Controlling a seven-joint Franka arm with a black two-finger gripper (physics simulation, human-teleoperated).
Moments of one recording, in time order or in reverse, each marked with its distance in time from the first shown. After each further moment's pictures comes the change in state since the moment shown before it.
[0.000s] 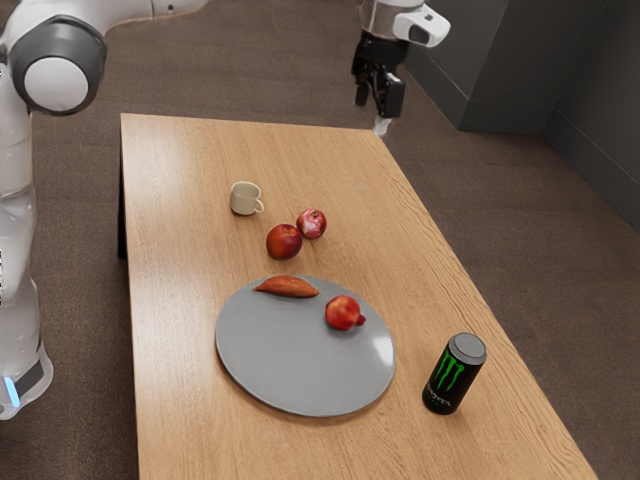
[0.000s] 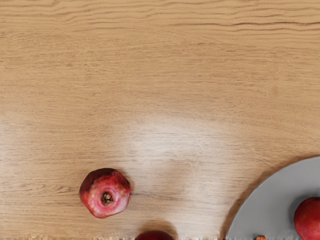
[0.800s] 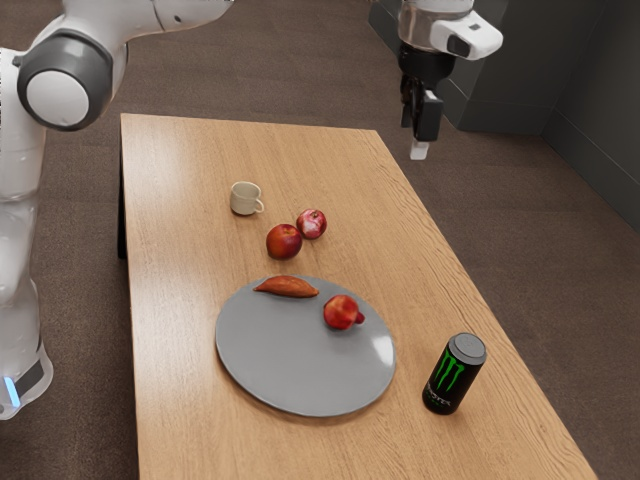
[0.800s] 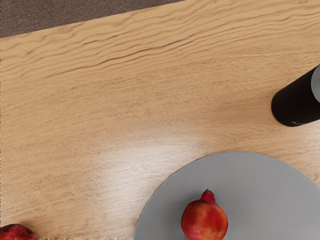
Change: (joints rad) arm -0.031 0.093 -0.237 0.210 0.014 -0.064 0.019
